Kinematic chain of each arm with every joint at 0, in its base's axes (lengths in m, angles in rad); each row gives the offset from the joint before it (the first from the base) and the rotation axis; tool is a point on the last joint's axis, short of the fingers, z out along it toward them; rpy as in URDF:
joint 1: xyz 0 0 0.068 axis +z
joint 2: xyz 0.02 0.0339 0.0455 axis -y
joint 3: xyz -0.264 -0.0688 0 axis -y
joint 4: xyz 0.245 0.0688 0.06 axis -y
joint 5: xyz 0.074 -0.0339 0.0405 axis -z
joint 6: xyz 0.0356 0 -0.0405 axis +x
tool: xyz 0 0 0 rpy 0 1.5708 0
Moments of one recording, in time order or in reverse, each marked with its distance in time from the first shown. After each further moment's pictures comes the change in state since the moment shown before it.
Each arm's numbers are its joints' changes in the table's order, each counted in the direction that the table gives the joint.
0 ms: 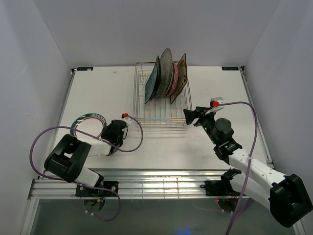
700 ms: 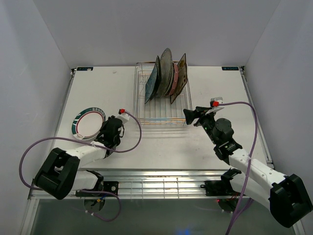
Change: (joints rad) left arm 0.000 0.187 -0.009 -0.012 0.019 -0.004; right arm 0.000 0.003 0.000 0.000 0.000 0.000
